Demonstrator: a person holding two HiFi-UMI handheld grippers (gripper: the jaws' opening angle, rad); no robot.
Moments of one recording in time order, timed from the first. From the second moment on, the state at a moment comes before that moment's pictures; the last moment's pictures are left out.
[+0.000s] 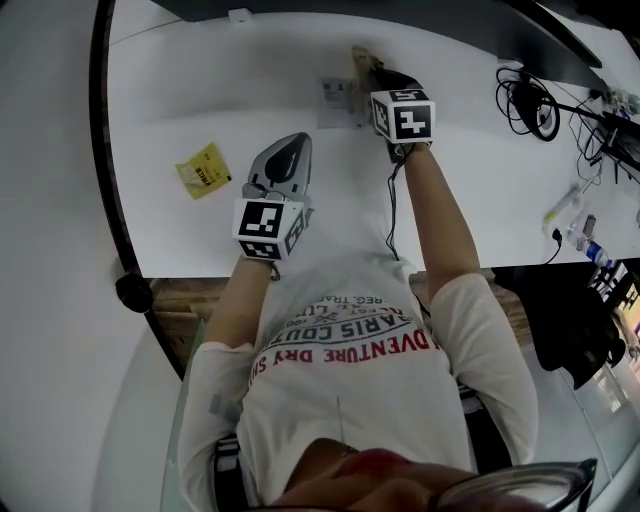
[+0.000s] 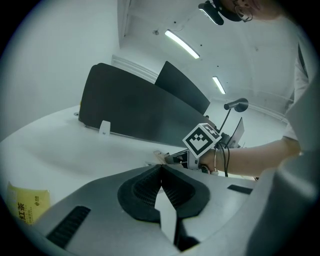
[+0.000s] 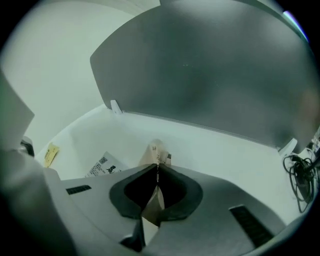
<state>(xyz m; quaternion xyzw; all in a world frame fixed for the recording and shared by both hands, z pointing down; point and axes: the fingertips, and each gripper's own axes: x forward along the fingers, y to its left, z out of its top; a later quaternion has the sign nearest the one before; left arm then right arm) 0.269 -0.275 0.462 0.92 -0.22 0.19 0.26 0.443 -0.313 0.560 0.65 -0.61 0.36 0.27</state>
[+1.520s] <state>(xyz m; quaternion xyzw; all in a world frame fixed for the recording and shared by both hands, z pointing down) -0.155 0.044 0.434 0.59 -0.76 0.05 0.28 -0.067 -0.067 0.476 0.14 -0.93 0.18 0.30</state>
